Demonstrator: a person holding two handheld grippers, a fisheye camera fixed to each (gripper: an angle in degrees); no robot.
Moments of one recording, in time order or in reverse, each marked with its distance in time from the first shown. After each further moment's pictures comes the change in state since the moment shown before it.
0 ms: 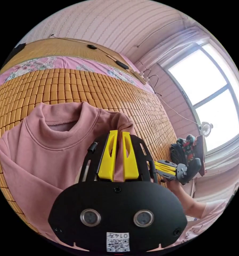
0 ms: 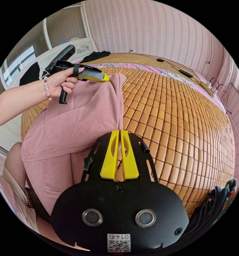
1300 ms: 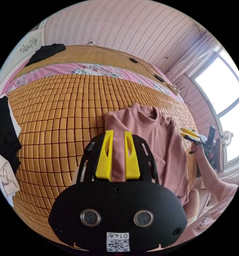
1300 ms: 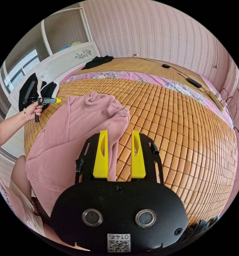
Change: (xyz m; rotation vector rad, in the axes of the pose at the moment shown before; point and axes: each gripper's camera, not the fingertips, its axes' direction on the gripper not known) left arm -0.124 0.020 -0.147 0.086 -0.343 -0.066; right arm 0.090 -0.145 -0.023 0.011 -0.077 -0.002
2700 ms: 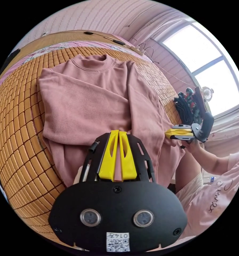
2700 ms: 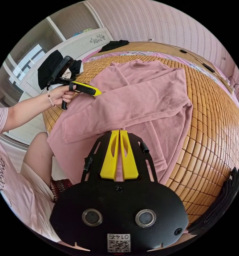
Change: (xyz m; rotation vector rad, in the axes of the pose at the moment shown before) left arm 0.048 0.106 0.055 -0.287 0.221 0.330; right arm -0.165 0.149 -0.033 -0.141 -0.129 -0.006
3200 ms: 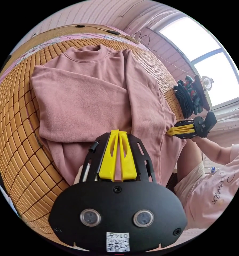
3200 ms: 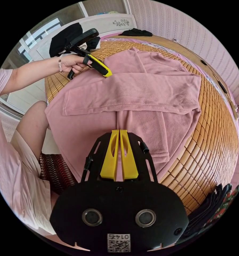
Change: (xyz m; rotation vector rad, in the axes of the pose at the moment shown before) left arm -0.011 0.025 0.023 -0.119 0.014 0.047; right arm -0.039 0.047 0.027 -0.143 0.063 -0.228
